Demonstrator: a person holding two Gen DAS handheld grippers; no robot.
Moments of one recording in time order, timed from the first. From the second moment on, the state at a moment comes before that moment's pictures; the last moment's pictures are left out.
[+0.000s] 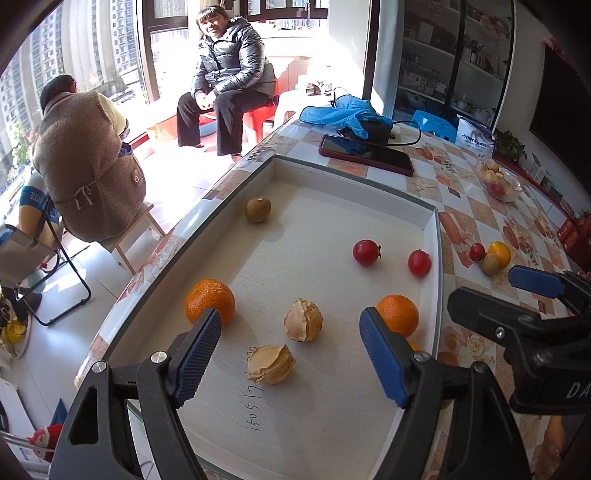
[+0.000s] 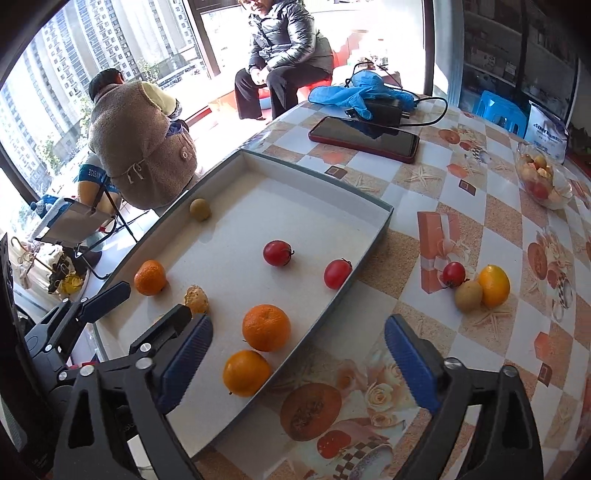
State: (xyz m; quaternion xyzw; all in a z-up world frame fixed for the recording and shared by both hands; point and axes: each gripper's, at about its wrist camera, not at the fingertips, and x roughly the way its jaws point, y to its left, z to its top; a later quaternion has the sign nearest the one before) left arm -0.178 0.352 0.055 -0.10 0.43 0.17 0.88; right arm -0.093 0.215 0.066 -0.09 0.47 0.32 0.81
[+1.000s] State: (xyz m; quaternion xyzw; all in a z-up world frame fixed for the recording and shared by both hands) left arm -0.128 0.211 0.042 -0.03 0.45 0.04 0.89; right arm 0.024 0.085 0.019 0.09 0.54 0.17 0.82
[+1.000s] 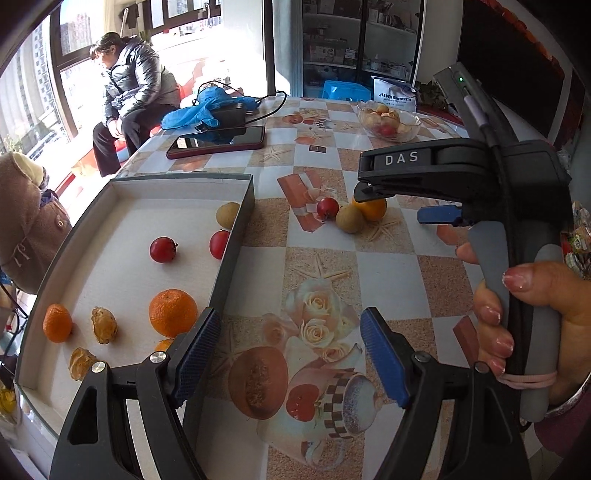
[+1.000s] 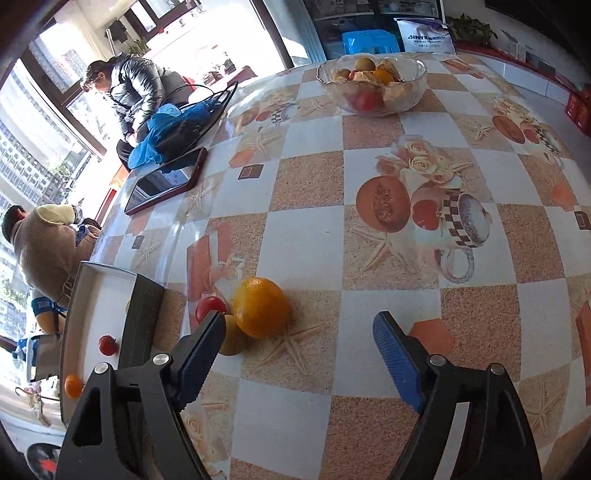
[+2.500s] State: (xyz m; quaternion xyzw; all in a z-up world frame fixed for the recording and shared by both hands) left arm -0.083 0.193 0.011 -0.09 0.46 0.07 0.88; right arm -0.070 -0.018 0.013 0.02 0.48 0.17 0.86
